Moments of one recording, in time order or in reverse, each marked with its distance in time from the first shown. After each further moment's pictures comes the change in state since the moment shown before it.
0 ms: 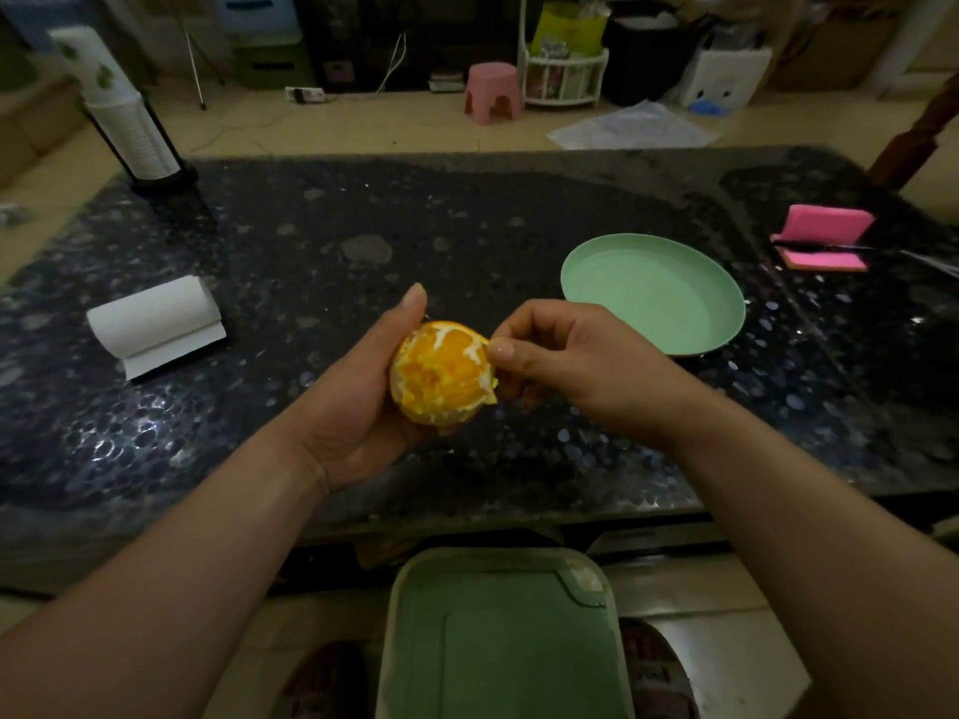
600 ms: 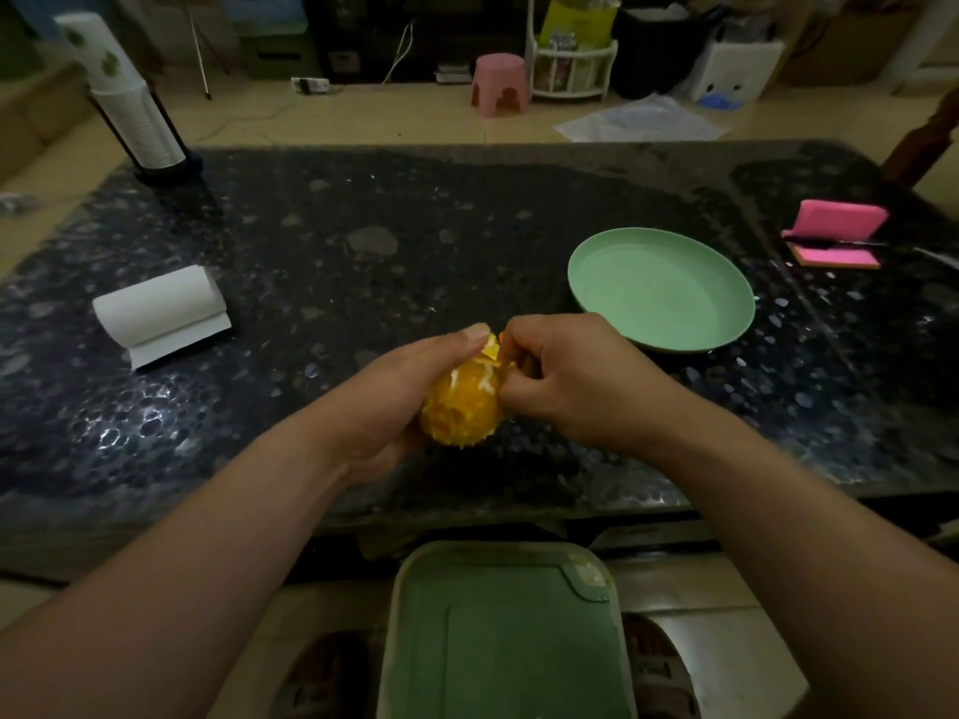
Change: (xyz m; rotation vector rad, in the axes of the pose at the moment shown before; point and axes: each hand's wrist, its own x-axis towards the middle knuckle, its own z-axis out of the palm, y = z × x) left_hand 0.005 -0.008 0.006 0.211 0.027 -0.065; right_hand 0.002 0.000 0.014 -0.586 0.075 -0.062
